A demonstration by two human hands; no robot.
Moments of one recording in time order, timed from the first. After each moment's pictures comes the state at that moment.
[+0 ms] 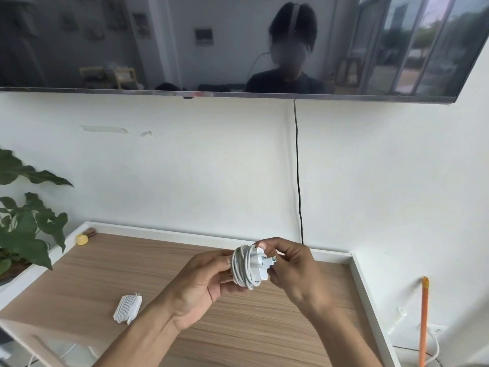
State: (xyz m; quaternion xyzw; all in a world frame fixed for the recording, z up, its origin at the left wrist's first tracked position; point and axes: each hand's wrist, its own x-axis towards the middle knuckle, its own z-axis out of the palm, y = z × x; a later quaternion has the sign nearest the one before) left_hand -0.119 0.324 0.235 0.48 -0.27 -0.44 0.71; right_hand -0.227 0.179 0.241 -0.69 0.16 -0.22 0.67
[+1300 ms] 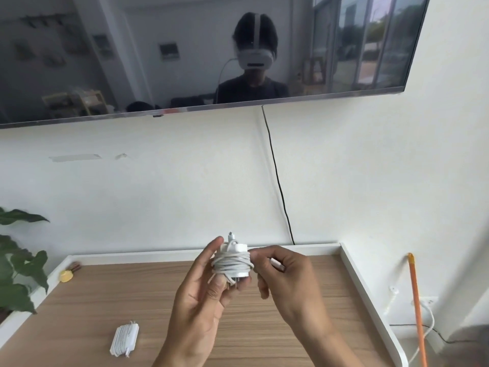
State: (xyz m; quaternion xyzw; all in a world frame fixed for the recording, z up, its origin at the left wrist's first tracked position) left_hand -0.155 0.323 0.227 0.45 -0.35 -0.24 0.79; right_hand -0.255 0.211 0.261 -0.64 0.22 -0.32 0.66
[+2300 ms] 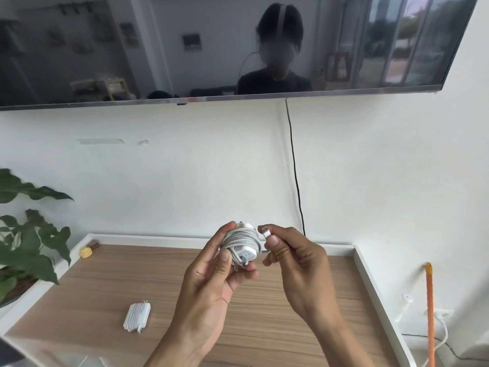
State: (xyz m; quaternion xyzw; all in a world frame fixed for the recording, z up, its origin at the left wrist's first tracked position) left_hand -0.157 0.329 0.242 0.43 -0.30 -0.26 0.81; right_hand -0.245 0.214 0.263 -0.69 0.12 -0.40 0.58
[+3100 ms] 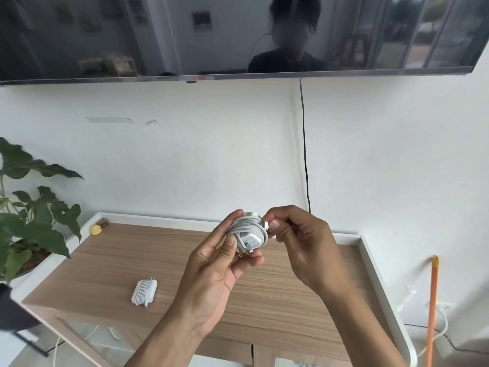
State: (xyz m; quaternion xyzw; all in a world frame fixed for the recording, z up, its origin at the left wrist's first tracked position) left_hand -0.158 0.337 0.238 0.44 -0.26 -0.30 0.81; right_hand -0.238 0.194 0.257 -0.78 0.06 -0.35 0.51
